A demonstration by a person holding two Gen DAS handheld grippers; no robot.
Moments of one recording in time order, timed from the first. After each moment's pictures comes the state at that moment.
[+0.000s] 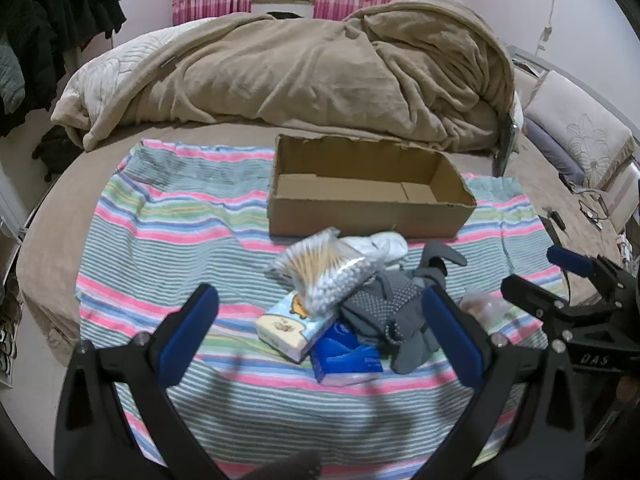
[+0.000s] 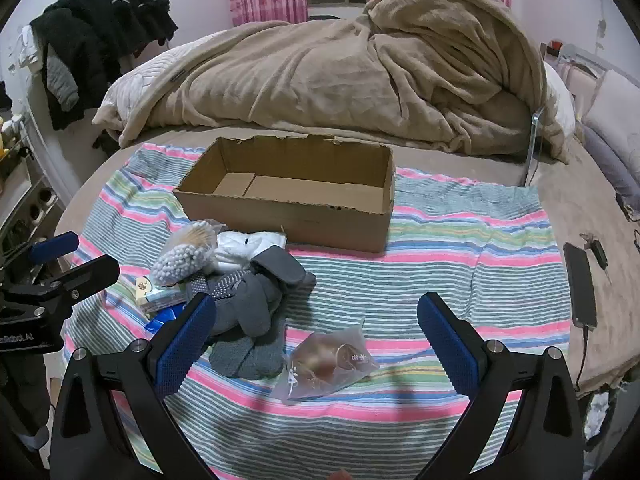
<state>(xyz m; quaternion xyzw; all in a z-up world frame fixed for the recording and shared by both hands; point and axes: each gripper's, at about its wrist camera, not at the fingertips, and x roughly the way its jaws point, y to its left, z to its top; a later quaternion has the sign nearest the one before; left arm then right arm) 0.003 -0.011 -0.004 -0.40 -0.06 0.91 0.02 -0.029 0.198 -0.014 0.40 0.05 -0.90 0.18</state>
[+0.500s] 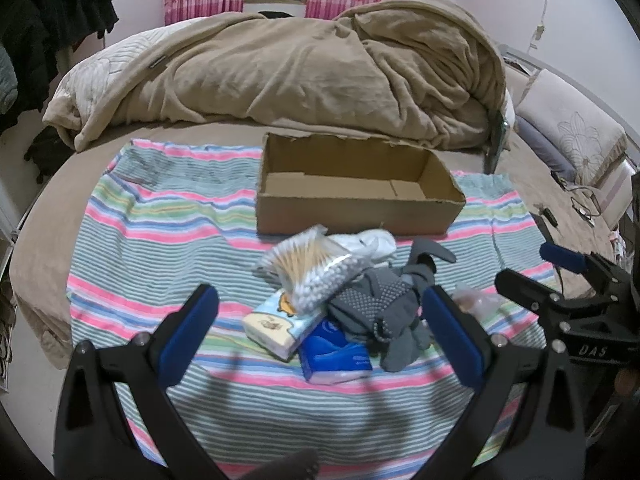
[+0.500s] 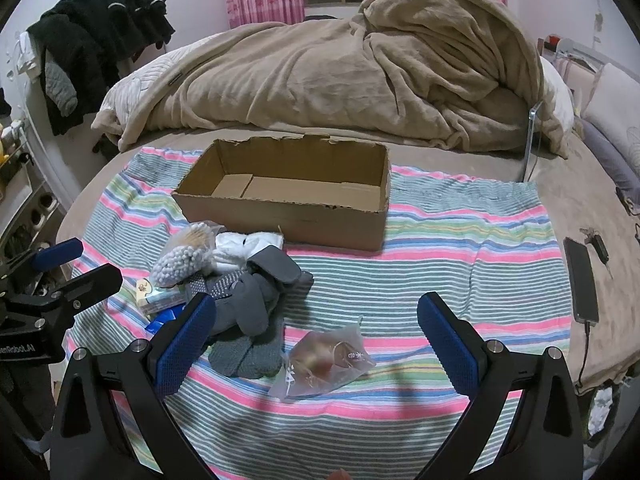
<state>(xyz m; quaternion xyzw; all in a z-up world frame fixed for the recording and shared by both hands) 0.004 -0.004 -0.004 -0.40 -0.06 0.91 0.03 -0.031 0.202 -0.015 0.40 0.03 -0.90 0.18</state>
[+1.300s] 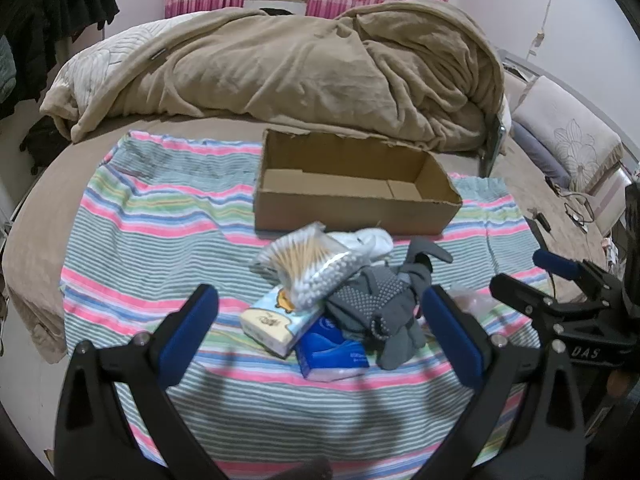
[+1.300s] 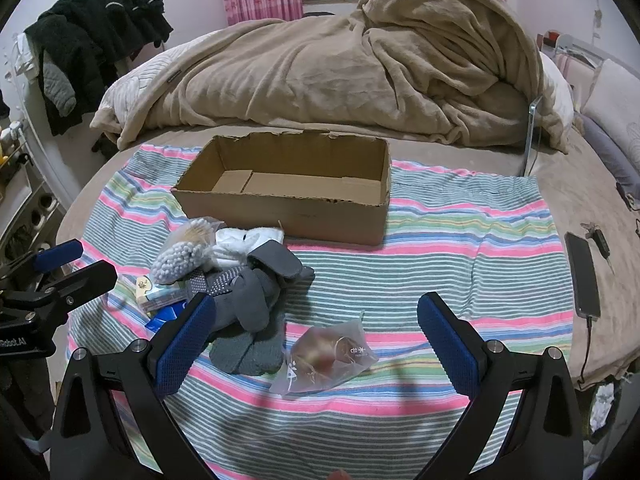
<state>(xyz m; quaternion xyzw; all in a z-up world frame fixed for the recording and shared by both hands) 0.005 -0.011 -0.005 -0.40 -0.08 0.91 0.04 -0.030 0.203 -0.016 0.41 0.03 -0.90 0.18</state>
